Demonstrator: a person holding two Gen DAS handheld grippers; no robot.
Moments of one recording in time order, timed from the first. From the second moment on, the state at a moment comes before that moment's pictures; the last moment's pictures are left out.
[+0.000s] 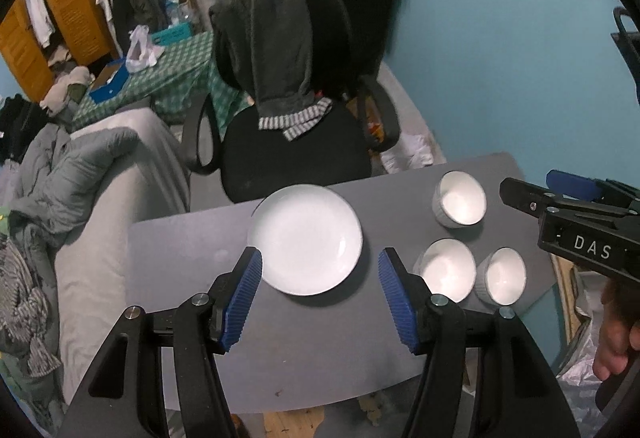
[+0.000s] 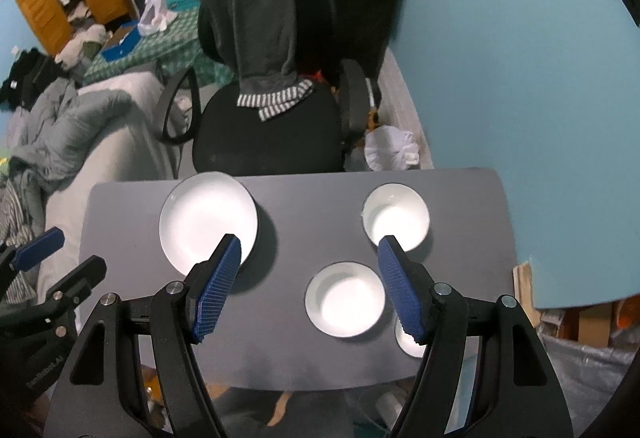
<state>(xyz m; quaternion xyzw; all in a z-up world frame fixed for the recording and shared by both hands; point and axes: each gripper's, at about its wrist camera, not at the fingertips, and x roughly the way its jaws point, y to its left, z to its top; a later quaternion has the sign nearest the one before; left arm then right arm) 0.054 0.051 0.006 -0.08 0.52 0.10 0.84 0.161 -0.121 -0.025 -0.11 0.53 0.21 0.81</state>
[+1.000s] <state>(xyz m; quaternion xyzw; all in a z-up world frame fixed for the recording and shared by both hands) 0.080 -0.018 0.038 -0.08 0.49 -0.03 0.87 0.134 -0.250 0.016 0.00 0.51 0.06 0.86</state>
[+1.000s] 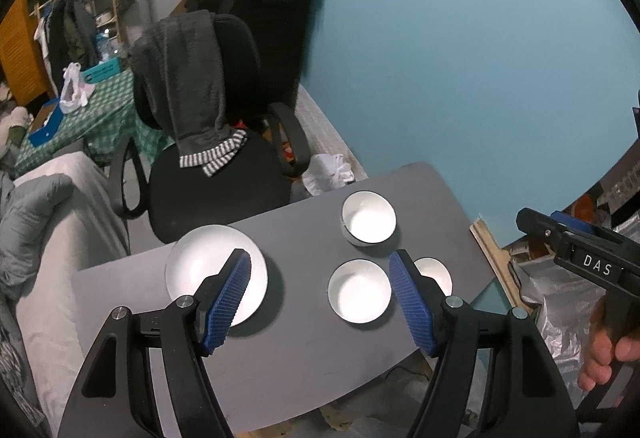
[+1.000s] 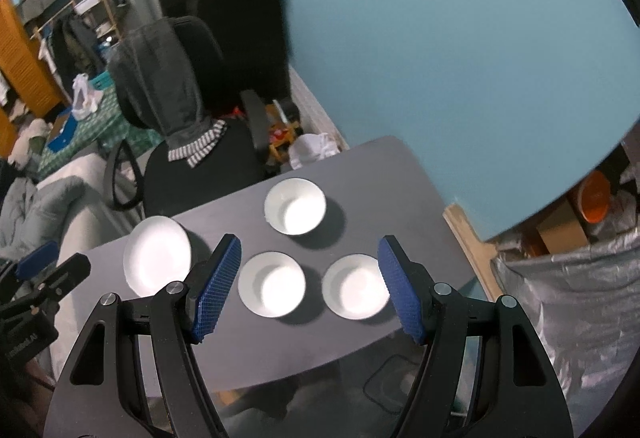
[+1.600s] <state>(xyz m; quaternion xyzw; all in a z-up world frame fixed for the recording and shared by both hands) 0.123 -0.071 0.026 -0.04 0.51 -0.10 0.85 0.134 -0.306 0.004 0.05 0.53 -0.01 0.85</state>
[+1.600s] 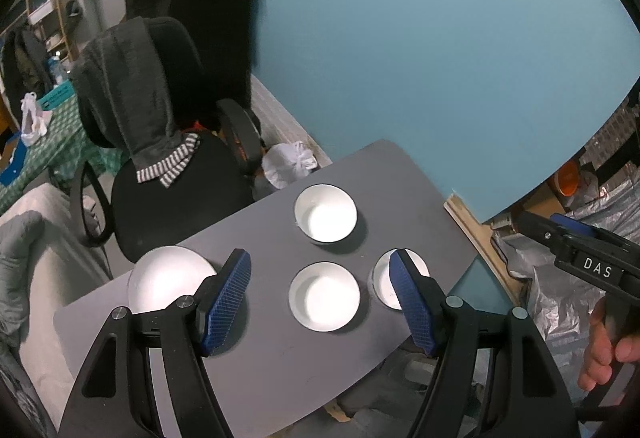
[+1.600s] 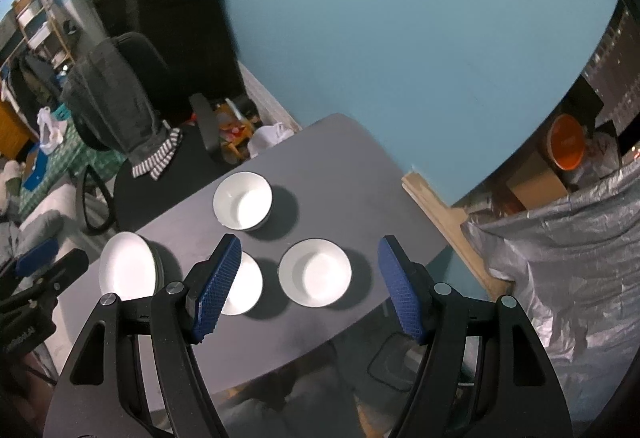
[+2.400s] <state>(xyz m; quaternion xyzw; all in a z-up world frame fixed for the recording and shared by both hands) 0.172 -0.113 0.002 -0.06 0.55 -0.07 0.83 0.189 -0.338 -0.026 0.05 0.56 0.02 0.82</state>
